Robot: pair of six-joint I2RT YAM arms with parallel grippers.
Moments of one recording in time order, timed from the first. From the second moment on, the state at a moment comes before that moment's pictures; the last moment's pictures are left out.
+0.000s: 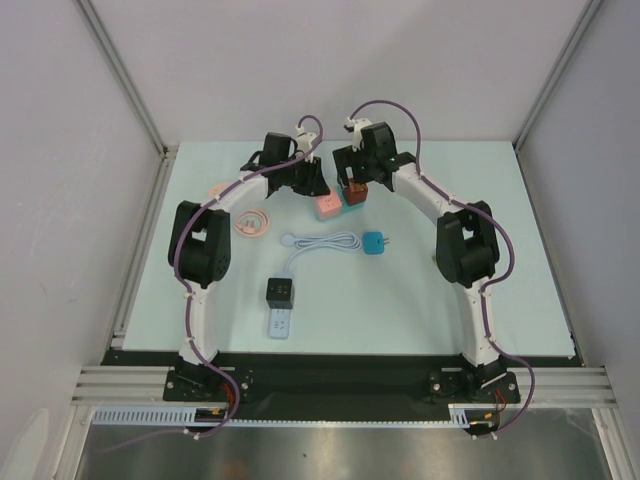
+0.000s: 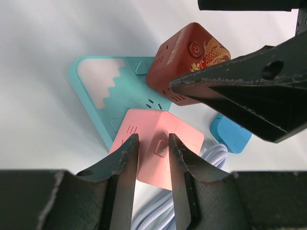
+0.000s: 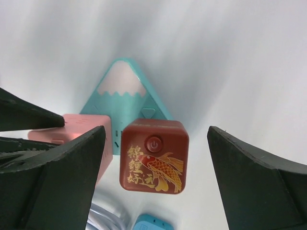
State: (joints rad) left arm -0.34 2.16 1.72 -0.25 0.57 -0.08; right arm 0.43 2.22 1.93 -0.35 -0.07 0.03
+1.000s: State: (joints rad) left arm -0.34 2.17 1.72 -0.24 0.58 -0.08; right arm 0.46 2.13 1.67 -0.12 -0.02 0.04
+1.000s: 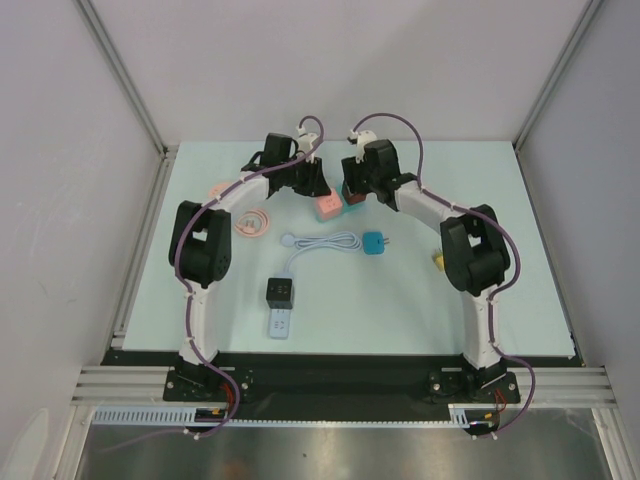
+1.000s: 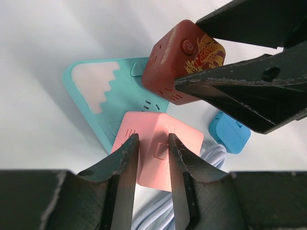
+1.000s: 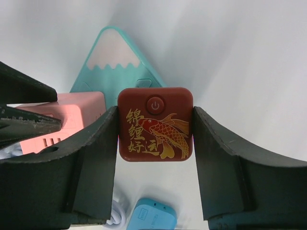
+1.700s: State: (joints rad) left arm -0.34 2.17 1.72 -0.23 0.57 -0.08; right arm 0.50 2.10 1.55 0.02 0.10 0.09
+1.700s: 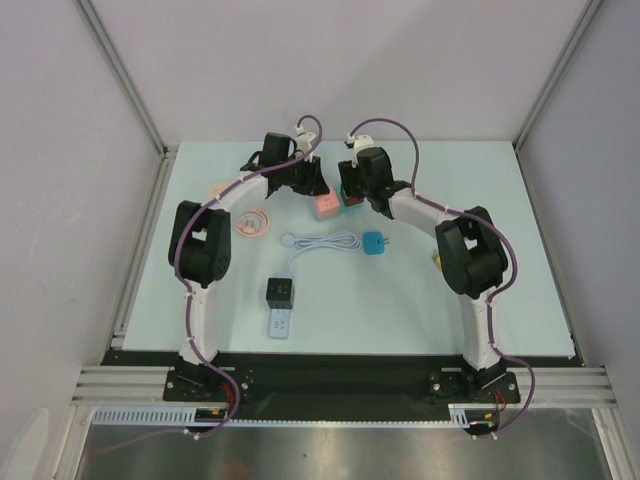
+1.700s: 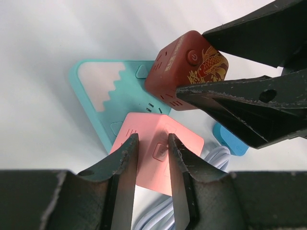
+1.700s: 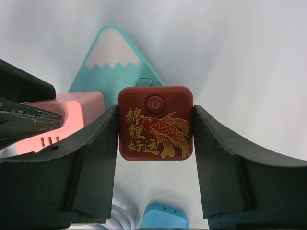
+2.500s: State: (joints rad) left arm -0.32 2.17 1.71 -0.21 0.58 -0.13; right arm 0.56 2.05 1.48 0.06 0.23 0.14
